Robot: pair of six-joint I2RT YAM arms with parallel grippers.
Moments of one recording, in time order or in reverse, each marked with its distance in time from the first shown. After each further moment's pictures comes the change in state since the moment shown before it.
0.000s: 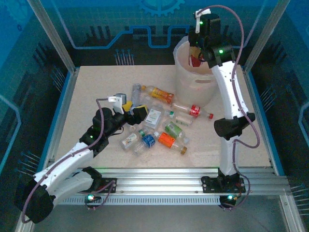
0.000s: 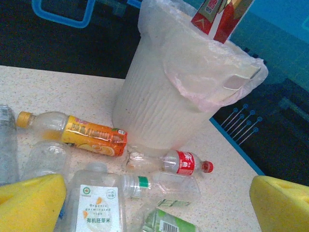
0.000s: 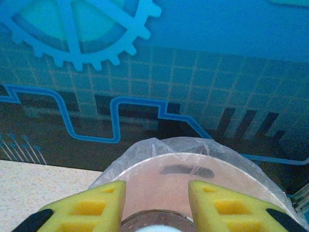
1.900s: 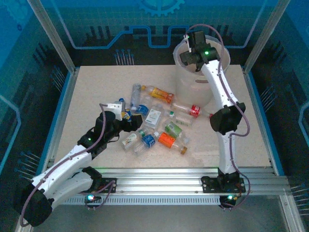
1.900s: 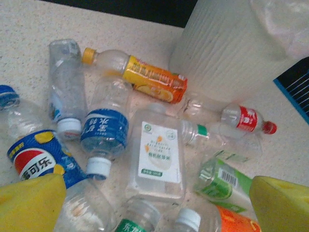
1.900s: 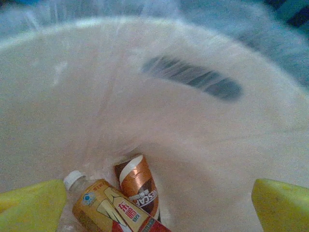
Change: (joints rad) left arm 0.000 -0.050 -0.022 -0.314 -0.127 0.028; right arm -0.023 0.104 -0.138 -0.117 0.109 -0.161
